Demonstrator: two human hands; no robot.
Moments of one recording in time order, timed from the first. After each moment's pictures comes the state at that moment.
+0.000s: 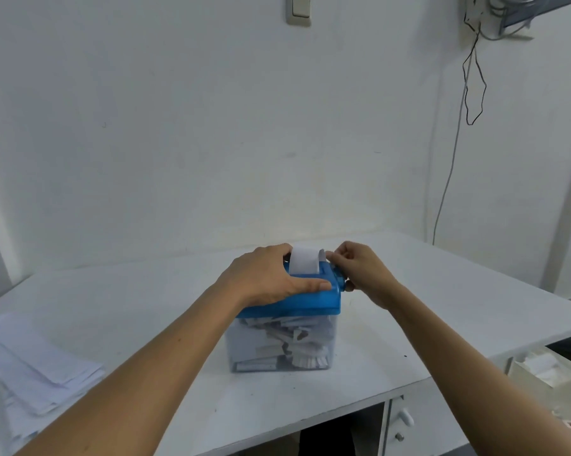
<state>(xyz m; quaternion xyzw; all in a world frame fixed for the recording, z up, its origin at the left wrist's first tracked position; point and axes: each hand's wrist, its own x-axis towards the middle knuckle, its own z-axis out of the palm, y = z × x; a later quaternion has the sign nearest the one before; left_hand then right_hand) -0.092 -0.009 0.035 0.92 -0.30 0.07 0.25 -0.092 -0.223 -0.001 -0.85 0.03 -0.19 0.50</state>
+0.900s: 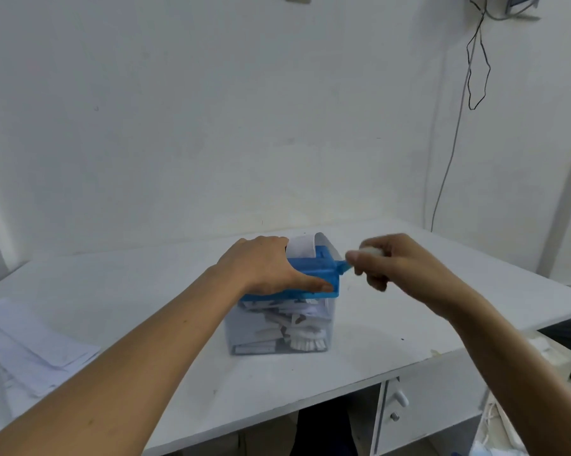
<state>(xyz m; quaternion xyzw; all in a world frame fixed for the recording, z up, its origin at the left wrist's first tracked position) -0.095 -0.013 0.035 0.95 -0.27 0.06 0.13 -0.208 -0.219 0.035 -0.89 -0.06 -0.16 0.43</state>
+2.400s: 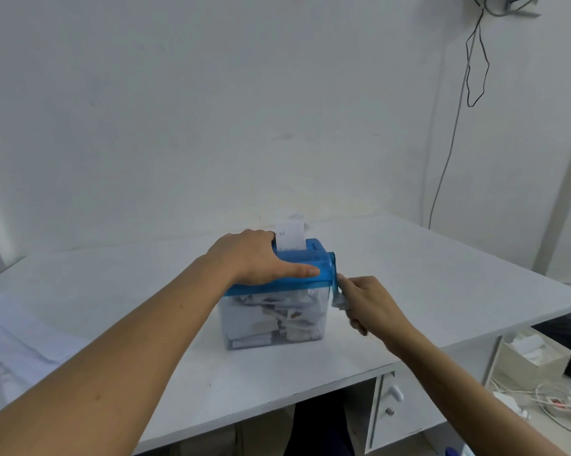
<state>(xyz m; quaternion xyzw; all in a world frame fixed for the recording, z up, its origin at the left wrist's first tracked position) -0.090 -0.004 0.039 0.96 -0.24 0.03 0.11 -0.169 -0.201 -0.046 -0.86 0.10 -0.13 0.48</state>
